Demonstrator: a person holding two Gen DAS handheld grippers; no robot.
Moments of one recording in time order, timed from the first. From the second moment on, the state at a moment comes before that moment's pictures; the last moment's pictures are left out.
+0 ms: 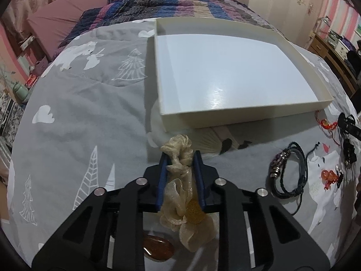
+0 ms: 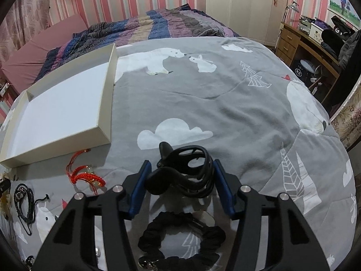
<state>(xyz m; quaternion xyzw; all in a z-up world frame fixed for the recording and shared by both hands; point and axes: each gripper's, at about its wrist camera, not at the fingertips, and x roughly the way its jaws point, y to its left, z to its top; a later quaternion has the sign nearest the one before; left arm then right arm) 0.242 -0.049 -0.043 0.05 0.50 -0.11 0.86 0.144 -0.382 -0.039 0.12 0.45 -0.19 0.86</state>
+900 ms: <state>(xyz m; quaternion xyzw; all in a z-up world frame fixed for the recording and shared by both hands) 0.412 -0.100 0.029 0.02 0.46 -0.14 0.88 0.321 -0.309 0.030 0.07 0.43 -0.09 0.89</state>
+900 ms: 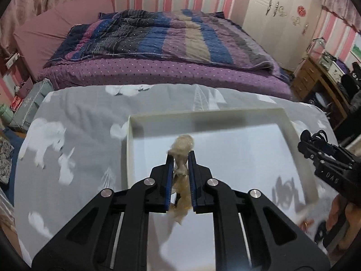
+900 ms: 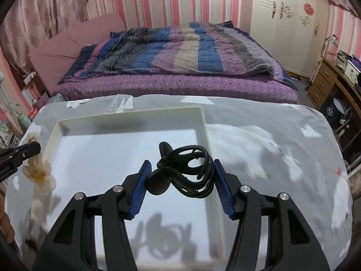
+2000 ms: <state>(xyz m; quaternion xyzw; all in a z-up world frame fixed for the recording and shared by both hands) 0.460 -0.132 -0.003 0.04 0.47 -0.11 0.88 0.425 -0.302 -0.019 0.04 0.49 -0.08 0.87</state>
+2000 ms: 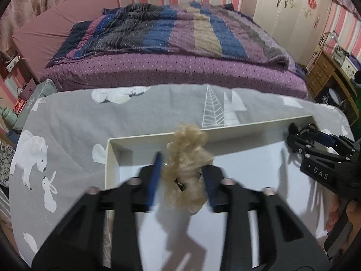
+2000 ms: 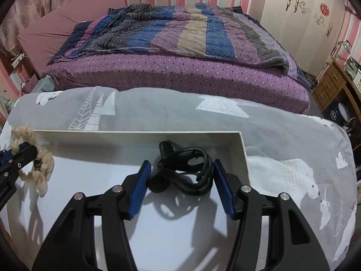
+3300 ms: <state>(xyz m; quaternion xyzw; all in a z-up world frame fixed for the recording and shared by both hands) 0.234 -0.042 0.094 0.06 0.37 -0.10 0.92 0.199 -0.311 0.106 0.03 0.37 -0.16 0.92</state>
